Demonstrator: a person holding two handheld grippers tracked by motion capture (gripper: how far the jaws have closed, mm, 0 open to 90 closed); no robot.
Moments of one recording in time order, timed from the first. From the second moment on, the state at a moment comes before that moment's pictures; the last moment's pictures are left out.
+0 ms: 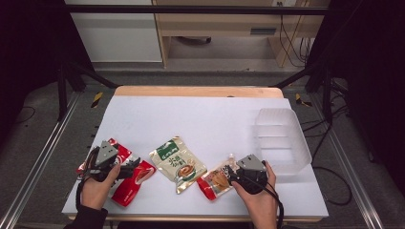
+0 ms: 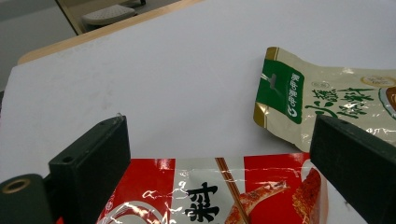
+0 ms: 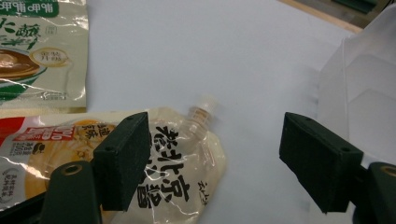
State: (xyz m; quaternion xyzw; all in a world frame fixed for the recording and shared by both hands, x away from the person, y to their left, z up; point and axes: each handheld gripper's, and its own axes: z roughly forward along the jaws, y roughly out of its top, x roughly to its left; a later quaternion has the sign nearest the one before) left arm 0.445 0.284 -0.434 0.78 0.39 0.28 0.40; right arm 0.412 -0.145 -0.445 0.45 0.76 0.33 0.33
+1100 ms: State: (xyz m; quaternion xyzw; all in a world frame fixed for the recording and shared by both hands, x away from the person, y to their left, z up) left arm 0.442 0.276 -0.433 0.79 0.38 0.29 0.39; right arm 0.414 -0.151 -0.463 0.50 0.77 0.31 0.24
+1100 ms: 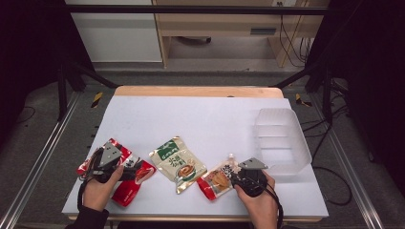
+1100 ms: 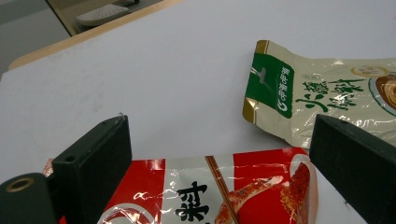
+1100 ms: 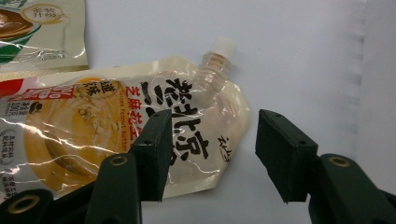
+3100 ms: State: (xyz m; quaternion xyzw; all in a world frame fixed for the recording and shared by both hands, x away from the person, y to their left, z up) left arm 0.441 0.269 -0.432 0.80 0.36 0.28 0.39; right arm 0.424 -0.148 -0.440 0.47 0.79 0.32 0.23
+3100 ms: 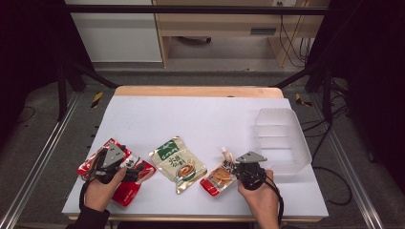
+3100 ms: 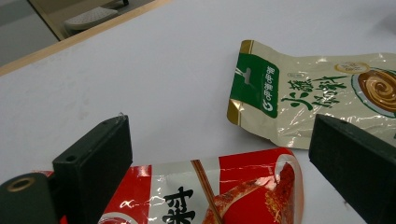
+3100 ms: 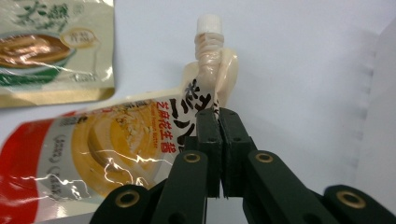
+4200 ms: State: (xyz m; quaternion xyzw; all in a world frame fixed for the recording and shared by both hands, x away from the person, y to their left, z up) left arm 0.446 0.233 -0.379 0.84 0.27 0.22 0.41; right arm 0.453 -0.139 -0.351 0.31 0.83 0.42 0.19
